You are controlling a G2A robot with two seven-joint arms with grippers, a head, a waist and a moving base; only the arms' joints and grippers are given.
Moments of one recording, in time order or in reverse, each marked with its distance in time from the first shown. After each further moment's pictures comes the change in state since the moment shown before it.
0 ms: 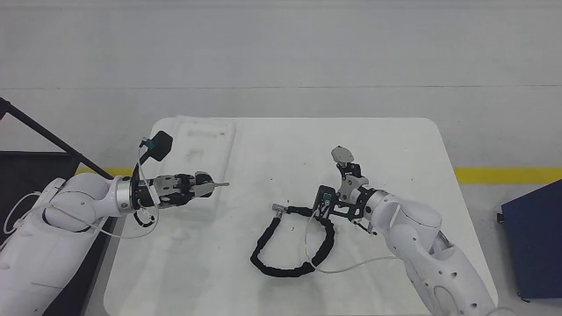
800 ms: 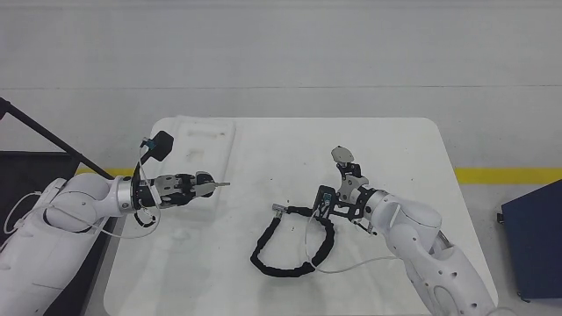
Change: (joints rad) left arm 0.008 -0.001 -0.004 -0.021 0.034 0.016 0.025; right arm 0.000 0.000 0.000 0.000 0.000 0.000 0.000
